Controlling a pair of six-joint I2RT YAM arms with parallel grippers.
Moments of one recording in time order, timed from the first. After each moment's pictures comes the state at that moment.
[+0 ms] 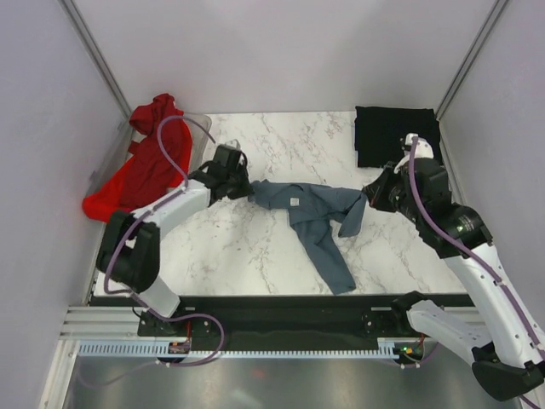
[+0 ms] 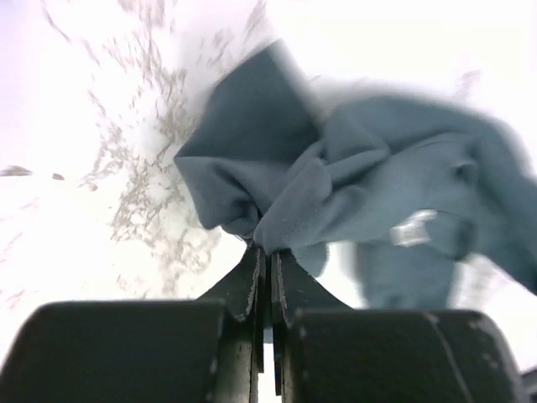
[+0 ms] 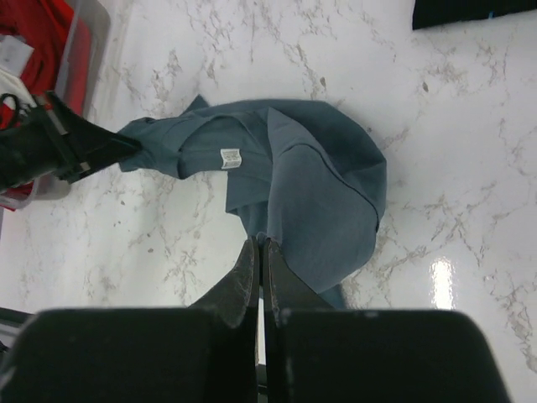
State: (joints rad) left arm -0.45 1.67 1.08 -0.25 0.01 -0.62; right arm 0.43 0.90 1.17 -0.79 0.11 0.56
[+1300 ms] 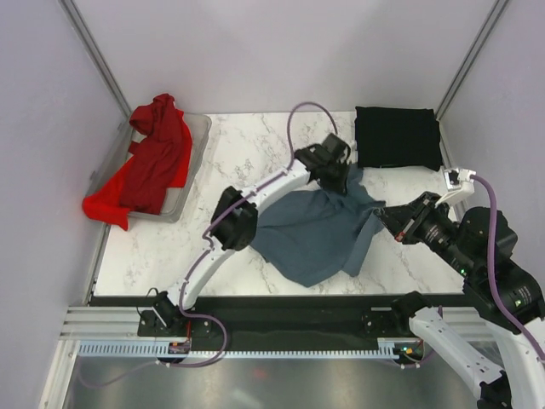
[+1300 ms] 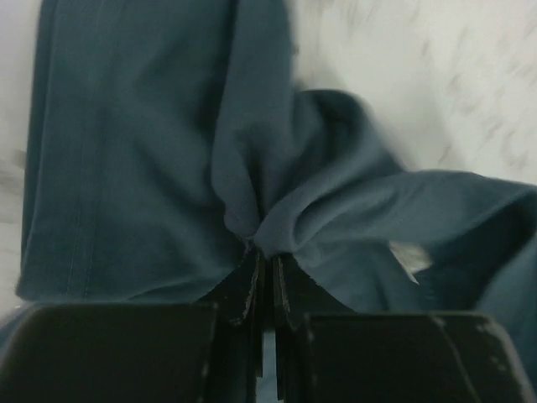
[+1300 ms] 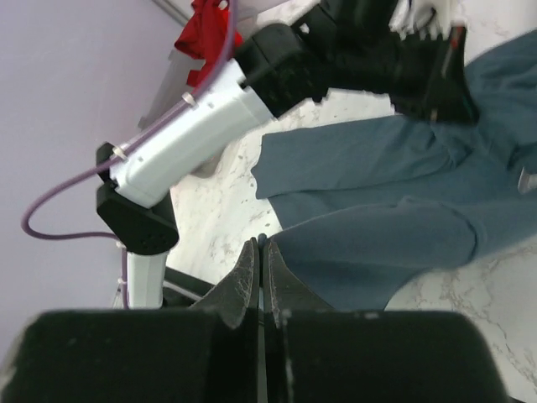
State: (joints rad) left arm -0.79 2.55 2.44 -0.69 0.21 -0.40; right arm 0.43 0.58 1.21 -0.85 -0.12 0.69
